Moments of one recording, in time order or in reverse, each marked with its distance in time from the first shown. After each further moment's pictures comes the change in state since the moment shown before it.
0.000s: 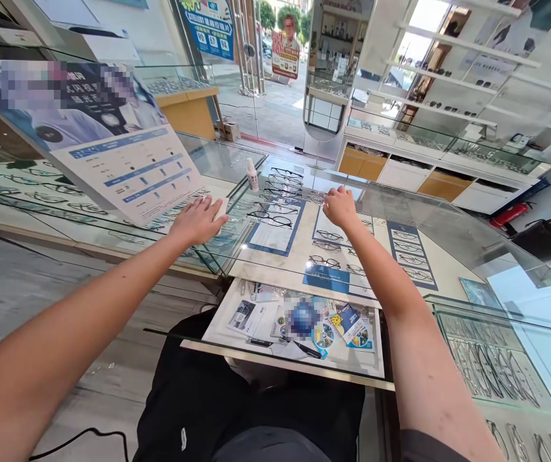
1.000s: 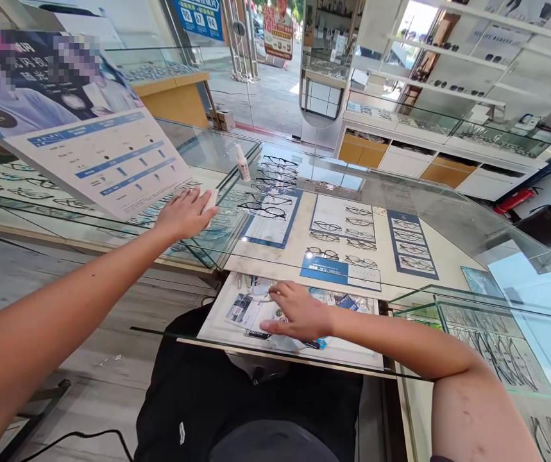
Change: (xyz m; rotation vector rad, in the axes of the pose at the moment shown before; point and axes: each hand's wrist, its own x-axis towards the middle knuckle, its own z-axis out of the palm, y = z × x) left_hand -0.001 -0.001 -0.001 0.000 0.004 0.000; right_hand -0.222 -0.144 -0.002 0.798 -0.462 -0.491
